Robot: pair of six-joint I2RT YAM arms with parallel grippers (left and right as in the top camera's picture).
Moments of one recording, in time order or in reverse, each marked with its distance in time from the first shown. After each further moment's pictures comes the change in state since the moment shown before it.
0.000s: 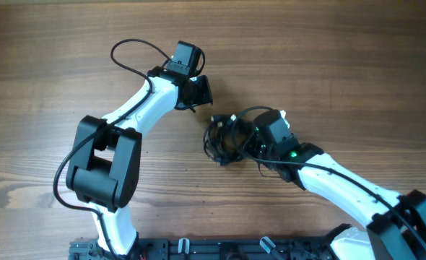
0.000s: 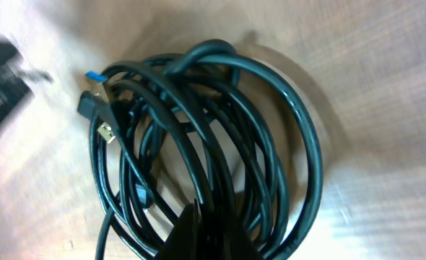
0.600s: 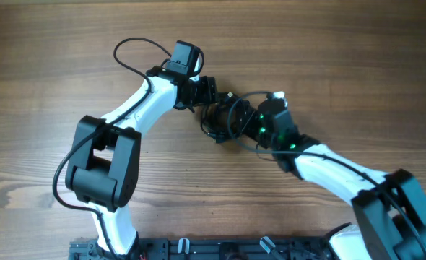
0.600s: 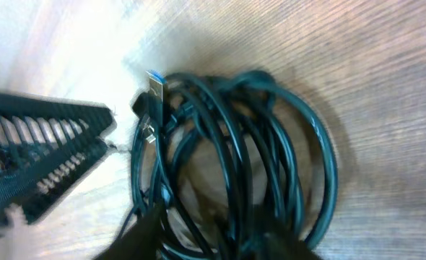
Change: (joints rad) left arm 0.010 0.000 0.000 0.006 0.092 0.084; right arm -0.082 0.100 0.023 0.281 -0.022 -0.180
